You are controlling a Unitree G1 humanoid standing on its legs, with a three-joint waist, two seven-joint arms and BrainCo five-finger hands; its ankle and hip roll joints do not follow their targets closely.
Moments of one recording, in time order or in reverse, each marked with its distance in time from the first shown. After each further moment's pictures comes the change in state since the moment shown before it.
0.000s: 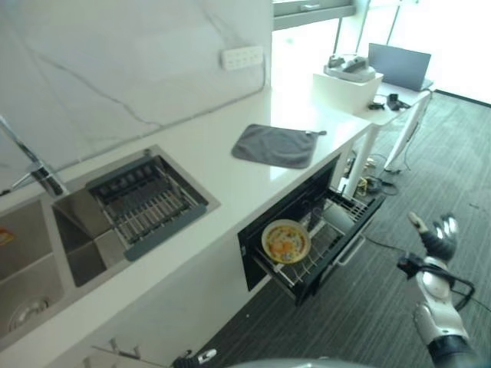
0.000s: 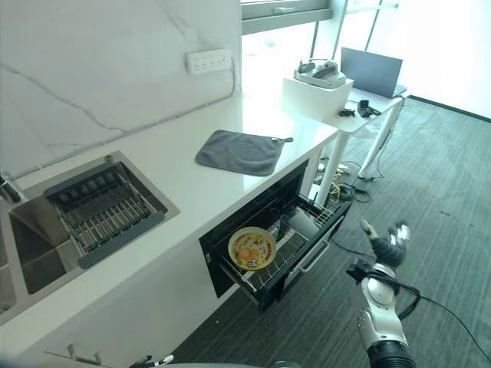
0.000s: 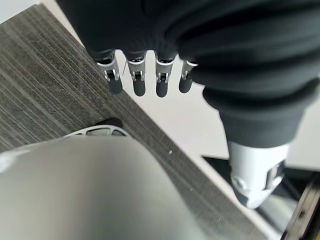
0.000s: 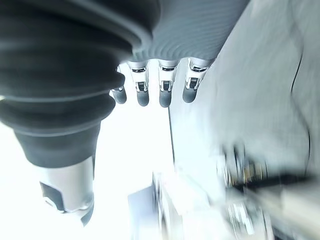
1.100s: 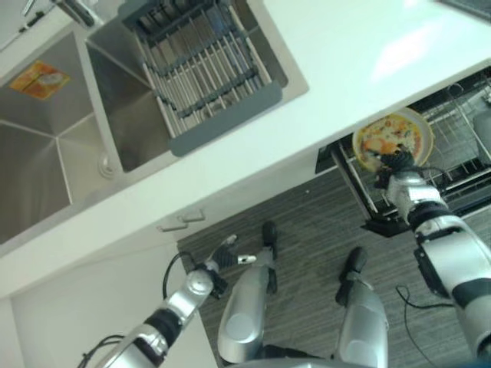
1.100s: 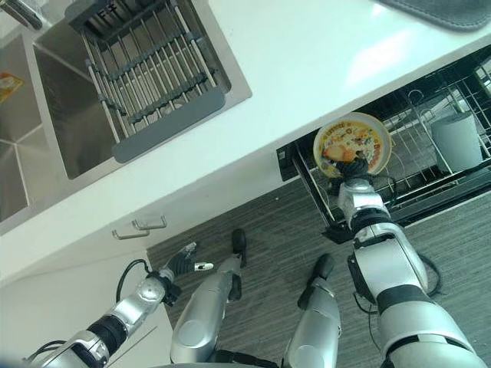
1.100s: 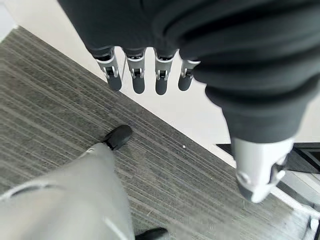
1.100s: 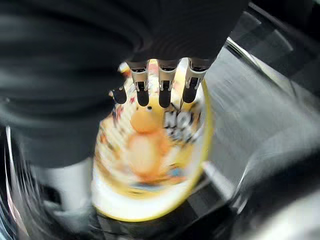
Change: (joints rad) left arm -0.316 0.079 -0.254 -0.374 0.027 -0.045 0.087; right arm -0.922 0.132 0.080 0.605 0.399 0.319 0.258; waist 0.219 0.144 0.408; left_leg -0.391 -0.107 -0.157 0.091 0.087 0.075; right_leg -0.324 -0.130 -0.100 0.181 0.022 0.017
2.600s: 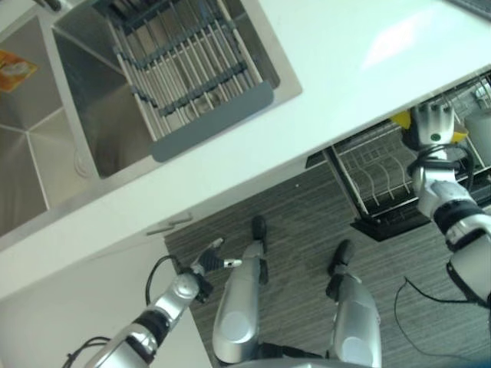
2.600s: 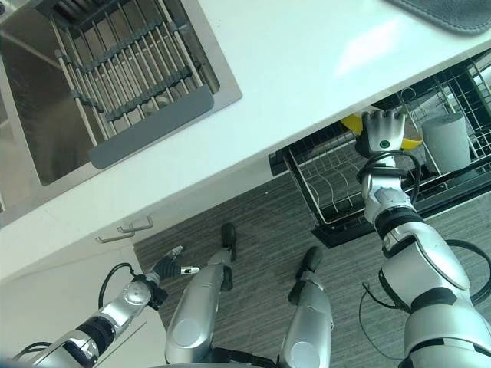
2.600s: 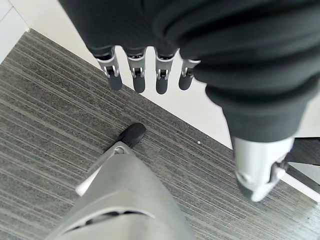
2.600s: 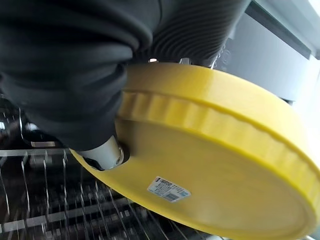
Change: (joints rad) left arm -0.023 0.122 -0.050 0.020 0.013 -0.101 -0.018; right arm -0.111 -0.419 0.787 -0.010 -1.625 0.211 -0.495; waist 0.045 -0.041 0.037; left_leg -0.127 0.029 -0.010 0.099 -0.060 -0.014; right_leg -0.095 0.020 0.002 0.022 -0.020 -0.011
